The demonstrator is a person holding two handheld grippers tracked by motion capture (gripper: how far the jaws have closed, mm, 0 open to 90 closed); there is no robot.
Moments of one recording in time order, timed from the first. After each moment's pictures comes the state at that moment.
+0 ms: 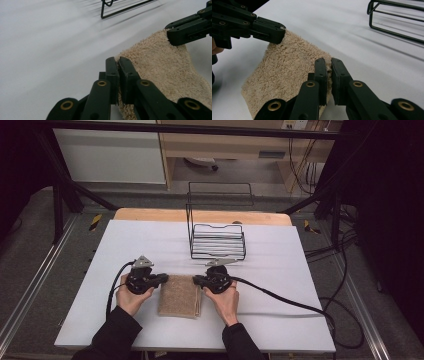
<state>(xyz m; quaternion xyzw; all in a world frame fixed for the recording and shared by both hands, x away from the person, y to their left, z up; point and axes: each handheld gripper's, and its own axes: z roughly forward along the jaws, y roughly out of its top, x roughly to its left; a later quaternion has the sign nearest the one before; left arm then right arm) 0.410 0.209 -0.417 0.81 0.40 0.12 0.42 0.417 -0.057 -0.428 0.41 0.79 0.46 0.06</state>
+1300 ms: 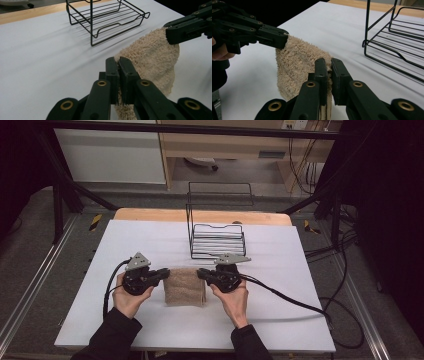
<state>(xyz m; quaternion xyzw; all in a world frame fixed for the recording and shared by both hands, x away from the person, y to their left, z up) 0.387 0.201 -0.379 0.78 0.38 0.15 0.47 0.398 -0.078 -0.384 0.36 0.77 0.51 0.09</state>
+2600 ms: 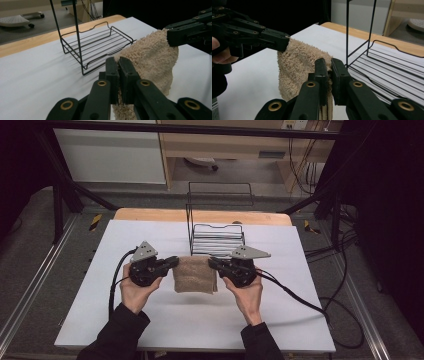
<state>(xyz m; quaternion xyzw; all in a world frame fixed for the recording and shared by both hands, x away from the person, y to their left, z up) 0.388 0.173 -0.338 0.76 0.35 0.18 0.51 0.389 -0.109 -0.342 0.34 0.75 0.55 0.15</state>
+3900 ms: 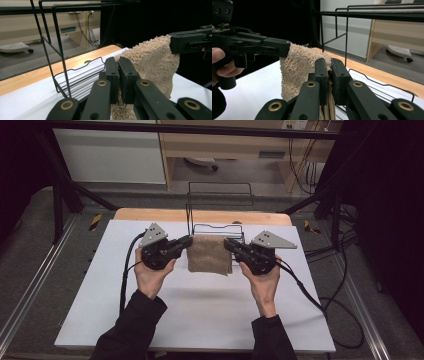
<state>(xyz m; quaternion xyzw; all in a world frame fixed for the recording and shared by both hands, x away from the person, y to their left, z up) 0.406 0.141 -0.300 0.72 0.33 0.20 0.57 0.391 -0.145 -0.298 0.33 0.70 0.59 0.22</state>
